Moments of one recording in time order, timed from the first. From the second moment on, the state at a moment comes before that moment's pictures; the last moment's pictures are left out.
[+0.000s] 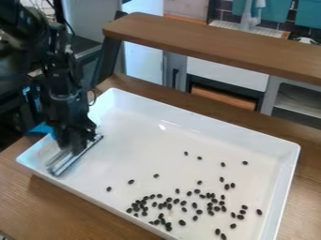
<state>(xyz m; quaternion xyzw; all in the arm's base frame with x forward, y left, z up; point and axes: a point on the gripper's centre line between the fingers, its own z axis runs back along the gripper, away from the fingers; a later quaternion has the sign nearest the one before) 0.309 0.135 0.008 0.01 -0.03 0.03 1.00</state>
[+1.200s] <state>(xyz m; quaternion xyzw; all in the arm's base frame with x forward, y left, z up) 0.301 0.026 -0.002 0.00 -0.02 -0.01 1.00</state>
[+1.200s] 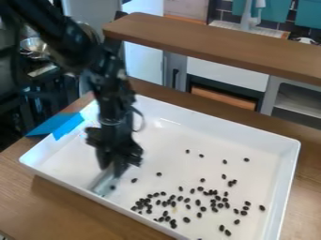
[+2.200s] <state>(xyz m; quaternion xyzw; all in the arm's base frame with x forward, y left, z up) 0.290 -0.061 0.000 -0.02 -0.01 -0.03 1.00</state>
